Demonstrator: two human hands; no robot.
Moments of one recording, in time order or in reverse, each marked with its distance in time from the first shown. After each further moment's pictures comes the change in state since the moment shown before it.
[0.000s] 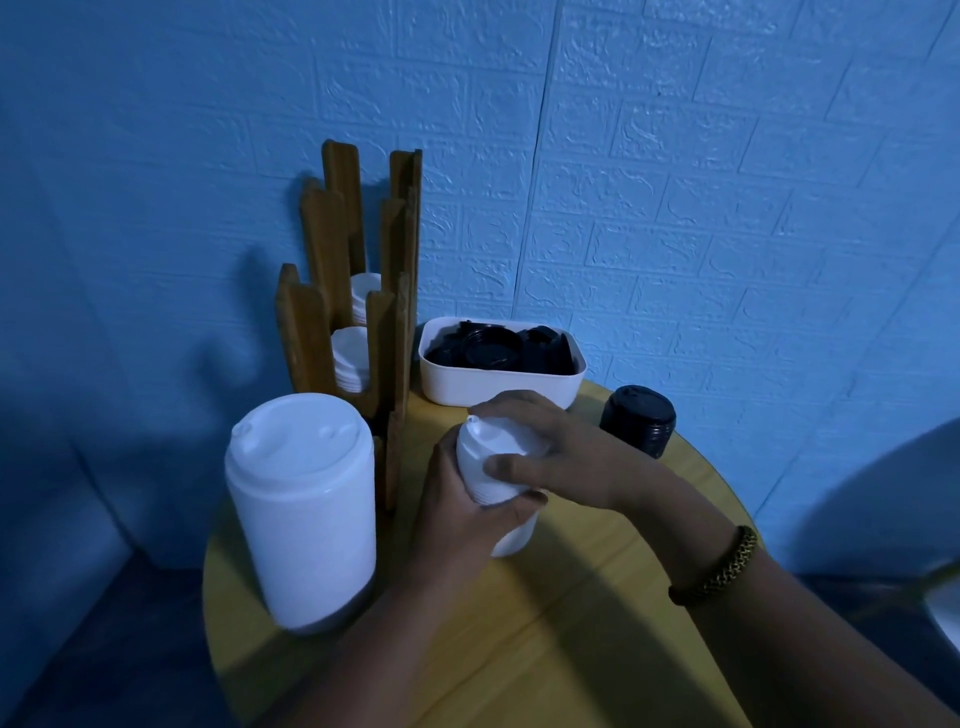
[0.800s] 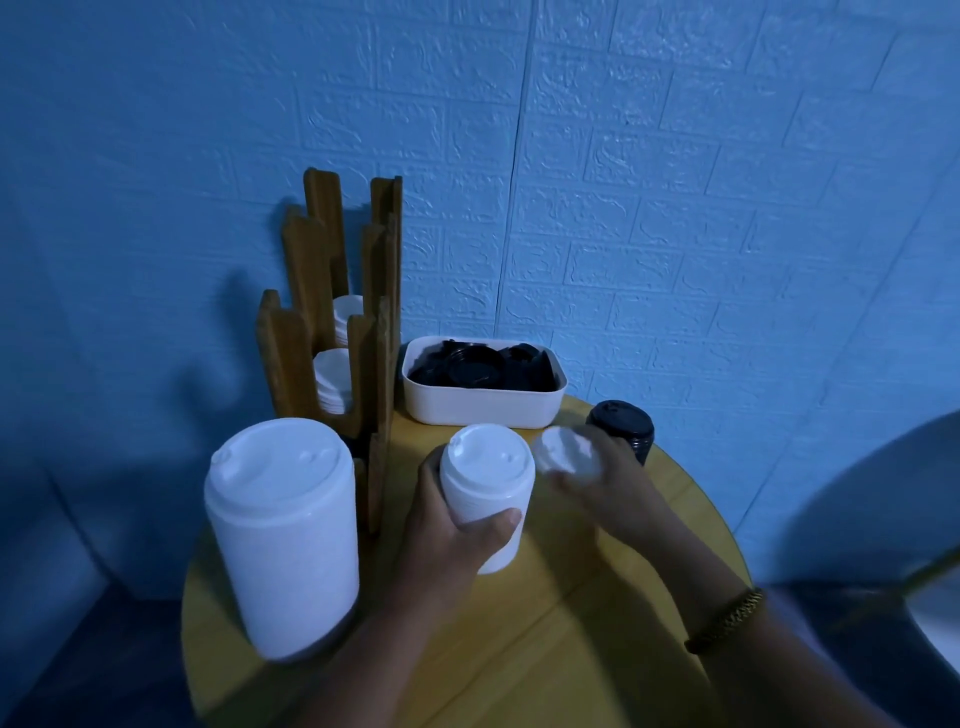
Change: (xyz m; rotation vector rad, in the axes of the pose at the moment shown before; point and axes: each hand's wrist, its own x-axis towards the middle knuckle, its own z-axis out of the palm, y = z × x) left_hand -0.008 0.001 -0.008 -0.261 -0.094 -0.011; right_hand -0.025 0.094 0.000 -0.039 0.426 0.353
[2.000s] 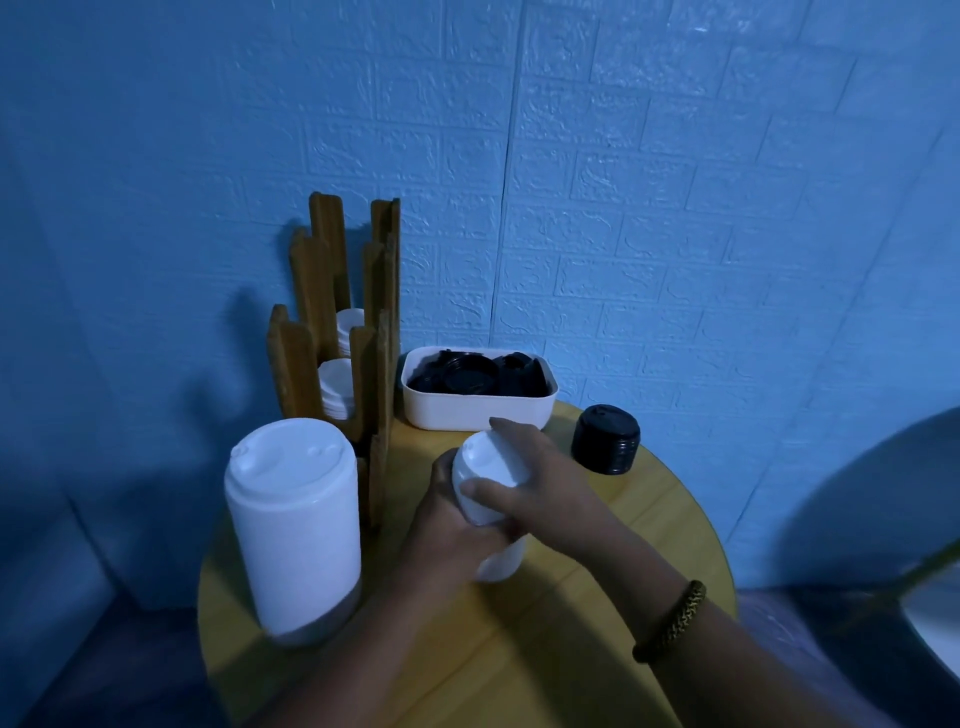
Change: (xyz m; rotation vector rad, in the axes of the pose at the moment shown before) left_hand -0.002 0.011 -0.002 0.240 -0.065 -0.107; right_hand -0.047 -0.092 0.008 0.061 -0.109 -0.212
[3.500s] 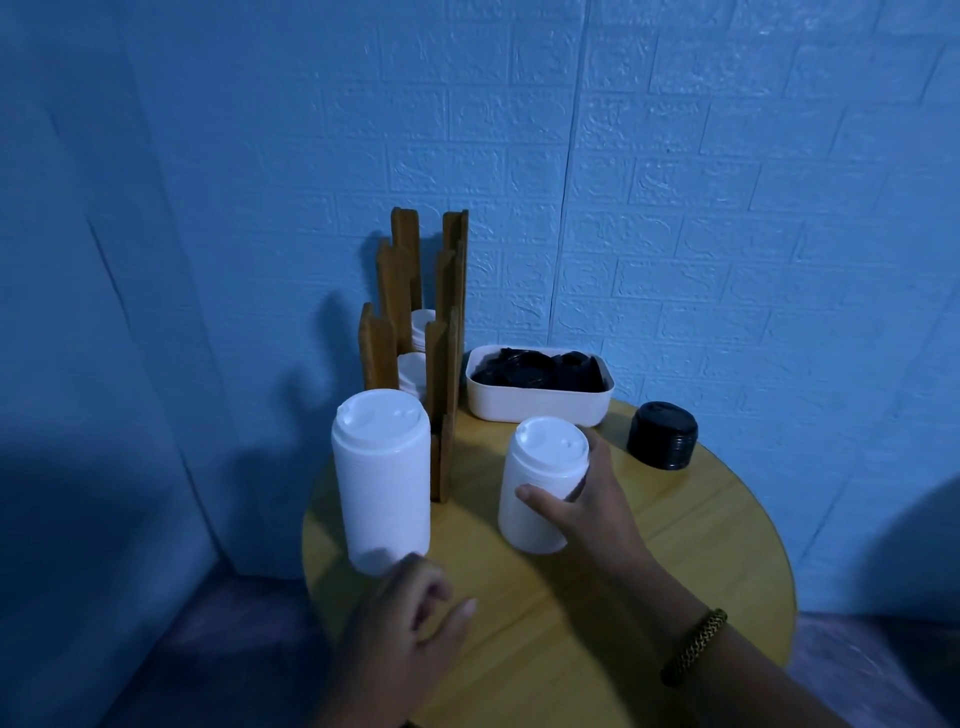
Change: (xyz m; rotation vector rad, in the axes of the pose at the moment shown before) left_hand -0.140 -0.021 -0.077 0.274 0.219 0.169; right_hand -0.023 0.029 0.044 0.315 0.217 -0.020
